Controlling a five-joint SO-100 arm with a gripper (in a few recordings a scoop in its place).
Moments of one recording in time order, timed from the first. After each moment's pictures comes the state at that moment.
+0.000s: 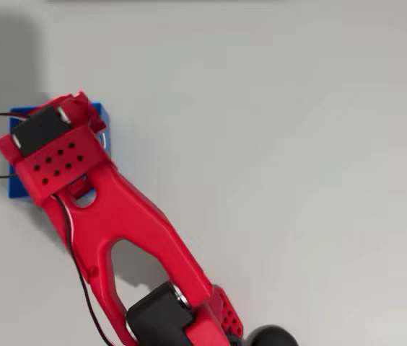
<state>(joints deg) -34.3 99.1 103.9 64.5 4.4</state>
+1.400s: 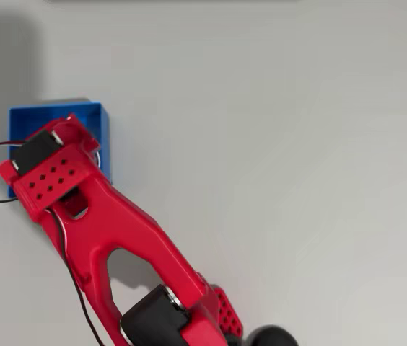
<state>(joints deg) -35.2 99.1 113.2 57.7 3.4</state>
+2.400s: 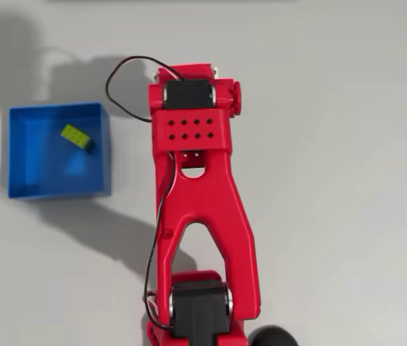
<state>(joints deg) -0.1 100.9 111.3 53.6 0.0</state>
